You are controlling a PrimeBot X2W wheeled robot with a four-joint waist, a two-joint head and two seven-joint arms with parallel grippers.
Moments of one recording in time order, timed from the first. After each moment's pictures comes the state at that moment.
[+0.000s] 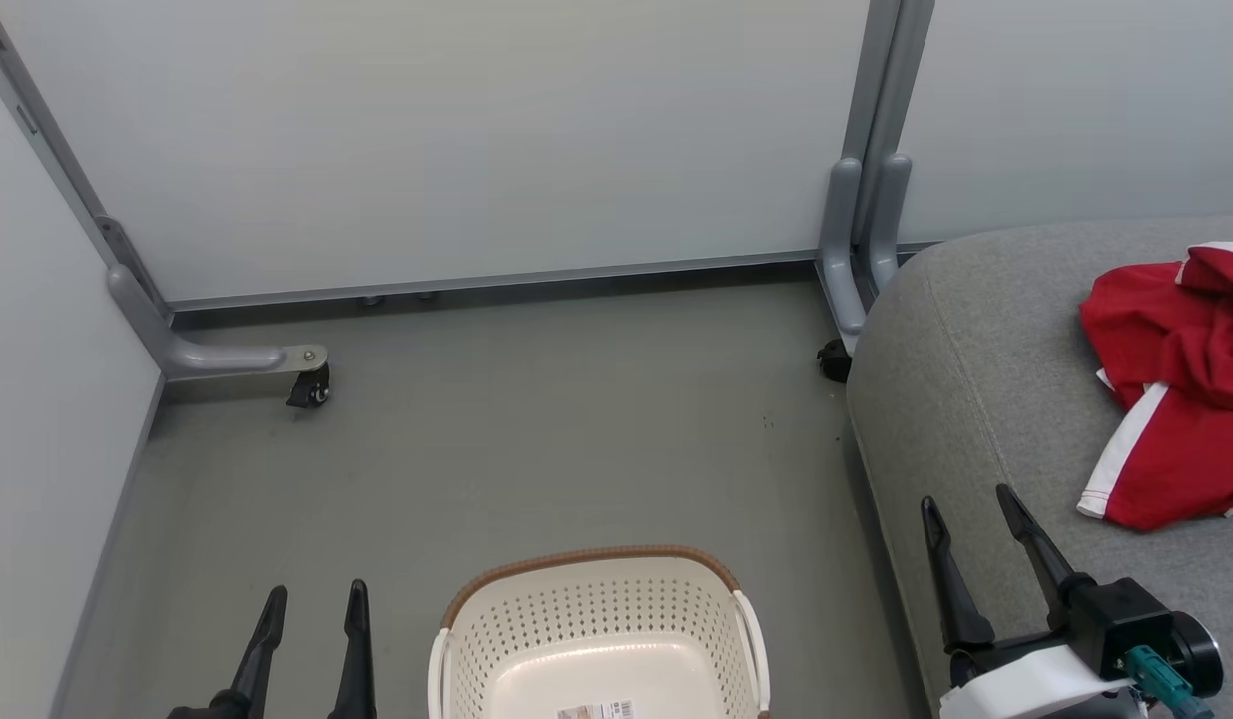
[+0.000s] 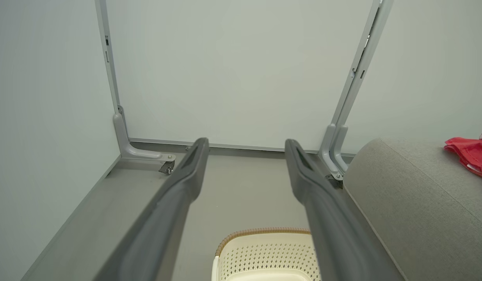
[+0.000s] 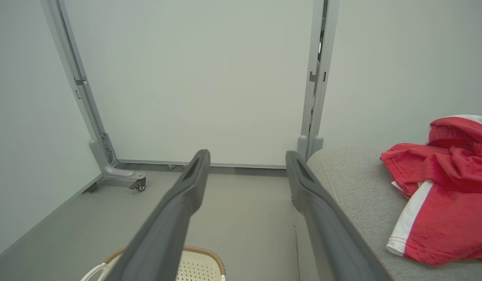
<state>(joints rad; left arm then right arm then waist) 0.22 0.05 -0.04 0.05 -0.24 -0.13 -0.26 0.11 -0.08 0.05 0.07 0.10 0.13 -0.26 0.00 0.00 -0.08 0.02</state>
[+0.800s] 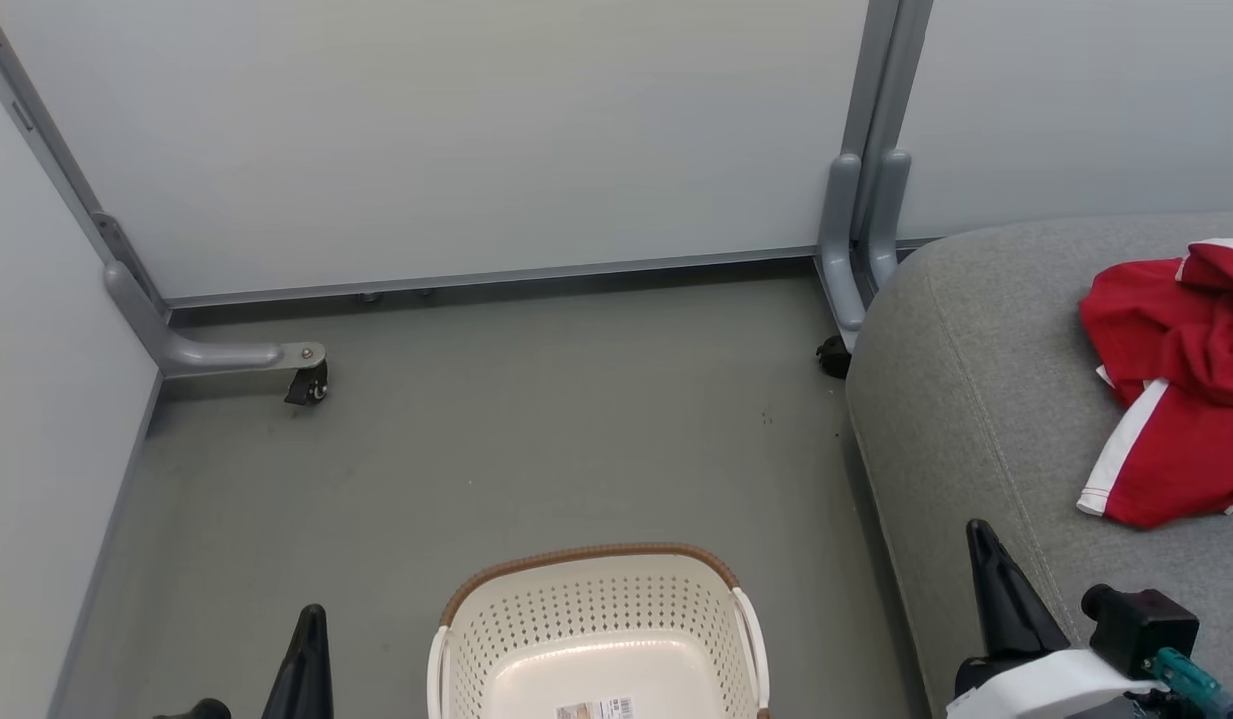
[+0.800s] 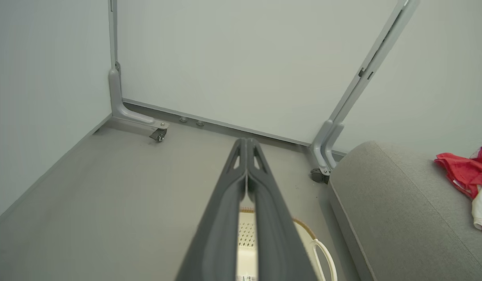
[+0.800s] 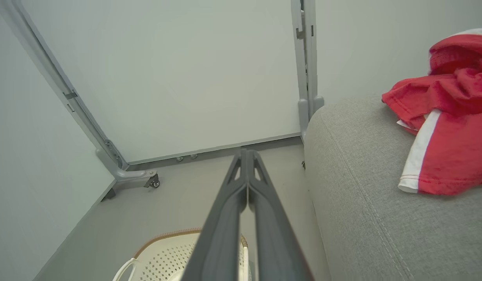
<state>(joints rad) 0.21 0.05 -0.04 0.12 -0.41 -0.13 -0.23 0.12 -0.08 0.05 0.14 0.29 0.13 -0.22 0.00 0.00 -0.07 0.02</state>
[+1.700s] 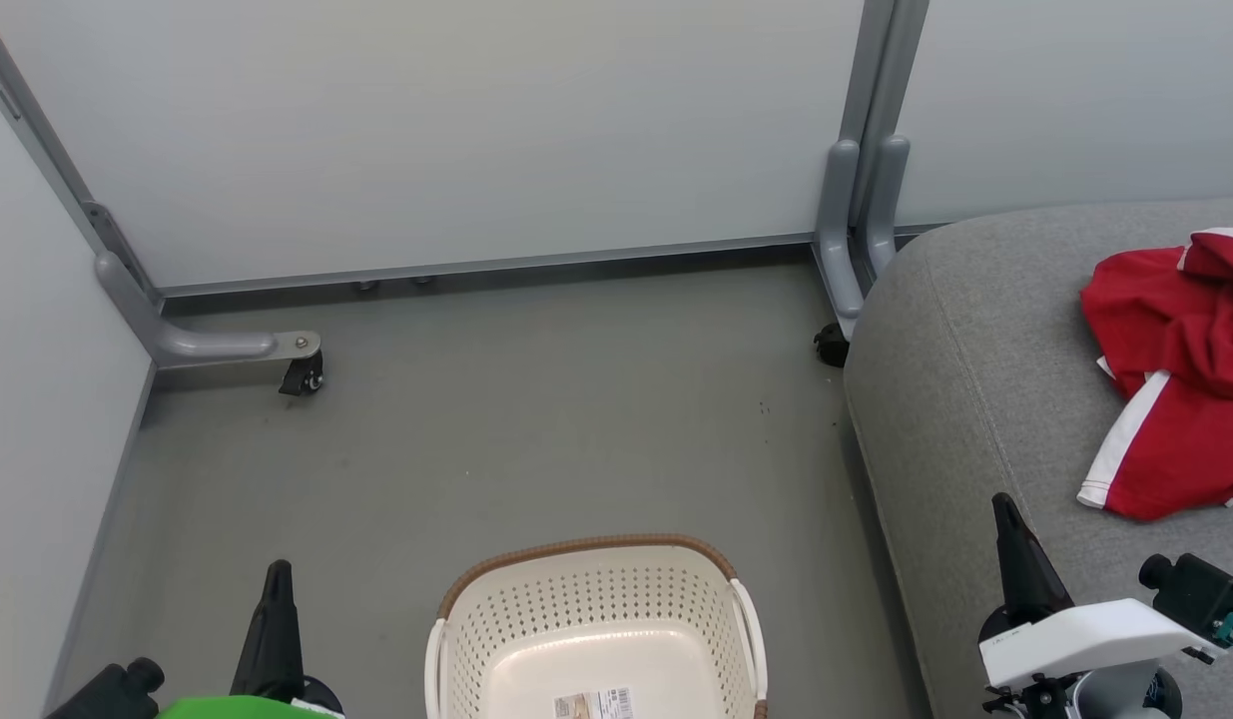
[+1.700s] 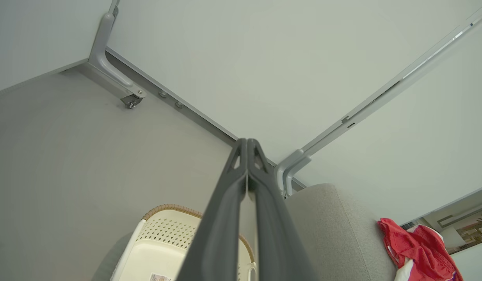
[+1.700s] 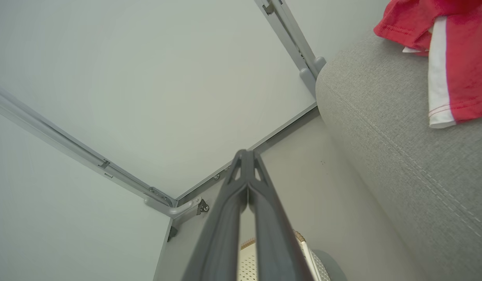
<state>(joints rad) 0.10 0.07 -0.01 0.17 -0.84 -0.13 -0.13 0.05 -0.08 0.01 0.17 0.76 0.13 -0.12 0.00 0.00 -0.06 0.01</state>
